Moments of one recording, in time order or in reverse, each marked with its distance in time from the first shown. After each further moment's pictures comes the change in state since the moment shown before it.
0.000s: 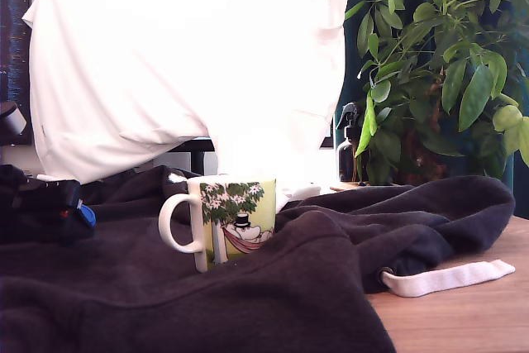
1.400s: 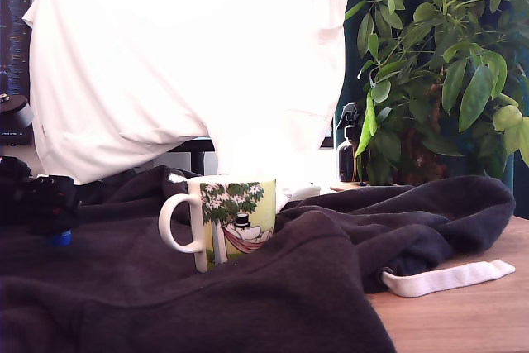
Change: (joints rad) arm 0.009 0.000 0.039 0.002 -0.080 0.135
